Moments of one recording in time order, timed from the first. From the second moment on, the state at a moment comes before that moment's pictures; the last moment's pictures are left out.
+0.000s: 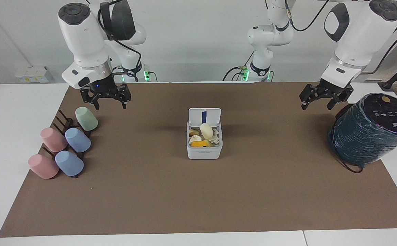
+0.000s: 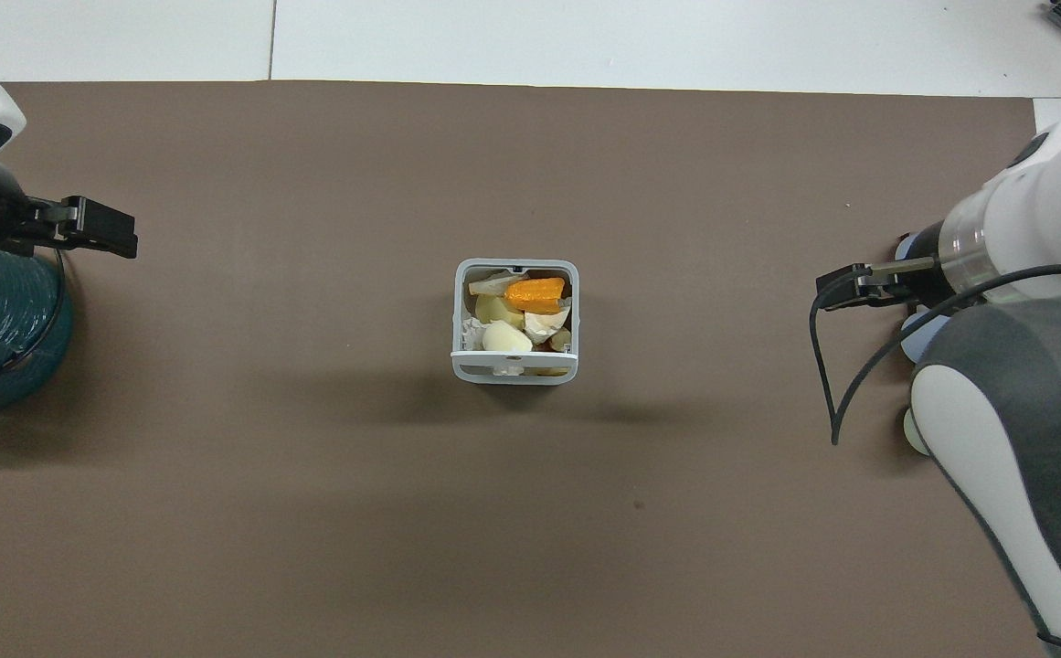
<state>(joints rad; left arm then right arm) -0.03 0.09 -0.06 -1.52 0.00 1.66 -0.01 0.02 0.01 0.13 -1.71 -0.04 1.74 0.10</state>
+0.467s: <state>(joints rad) -0.03 0.09 -0.05 -1.52 0.00 1.66 0.05 0.02 0.00 0.13 -1.74 -0.03 1.74 0.10</state>
